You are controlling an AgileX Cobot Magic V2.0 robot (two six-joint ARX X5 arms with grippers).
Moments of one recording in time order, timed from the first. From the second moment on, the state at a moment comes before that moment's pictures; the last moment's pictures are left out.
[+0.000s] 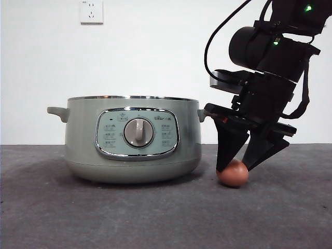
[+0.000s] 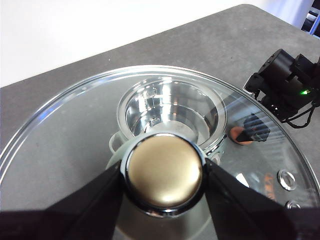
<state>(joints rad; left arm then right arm) -0.25 0.83 1.57 -1.22 0.20 0.12 0.45 1.71 1.04 -0.45 -0.17 0.02</state>
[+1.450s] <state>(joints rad) -0.25 0.83 1.57 -1.21 0.20 0.12 0.65 2.07 1.99 -0.74 -0.15 -0.05</state>
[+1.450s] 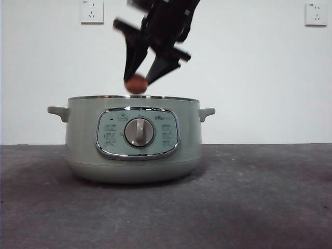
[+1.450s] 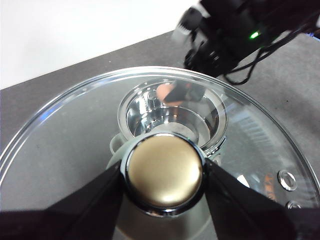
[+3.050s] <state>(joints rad) -0.25 0.89 1.57 -1.16 0.20 0.12 0.66 1.98 2.30 -1.14 -0.09 -0.12</state>
